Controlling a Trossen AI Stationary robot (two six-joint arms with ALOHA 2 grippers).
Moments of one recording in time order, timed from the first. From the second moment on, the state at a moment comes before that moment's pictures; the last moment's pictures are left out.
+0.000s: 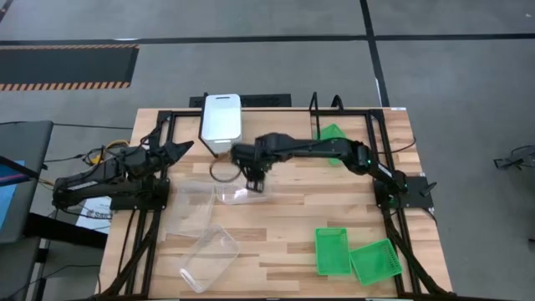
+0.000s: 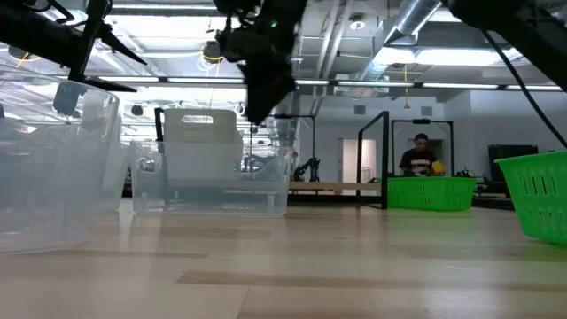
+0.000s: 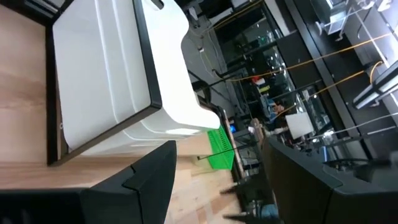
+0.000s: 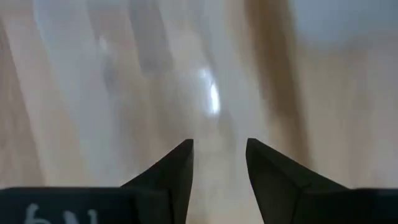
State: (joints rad) left arm 0.18 0.10 0.34 -0.44 -0.45 -1.21; right arm -0.06 2.32 2.33 -1.20 0.11 0.10
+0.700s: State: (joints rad) left arm 0.18 0.10 0.34 -0.49 -0.42 -1.21; right arm -0.14 2.49 2.32 -1.13 0.07 -0.25
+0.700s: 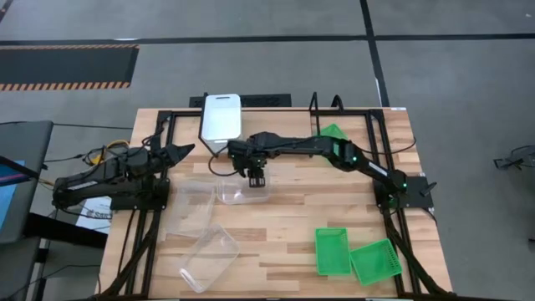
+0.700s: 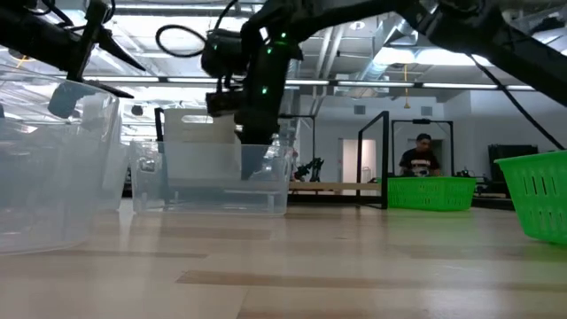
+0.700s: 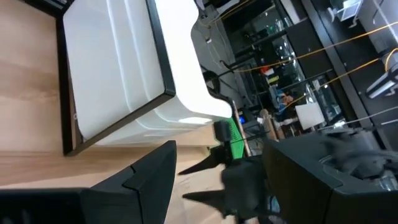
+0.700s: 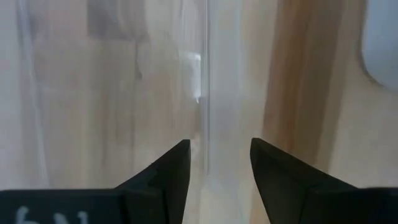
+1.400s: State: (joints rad) left arm 0.18 0.10 0.35 -0.48 -0.43 -1.21; right arm -0.12 2.43 2.31 -1.44 0.00 0.02
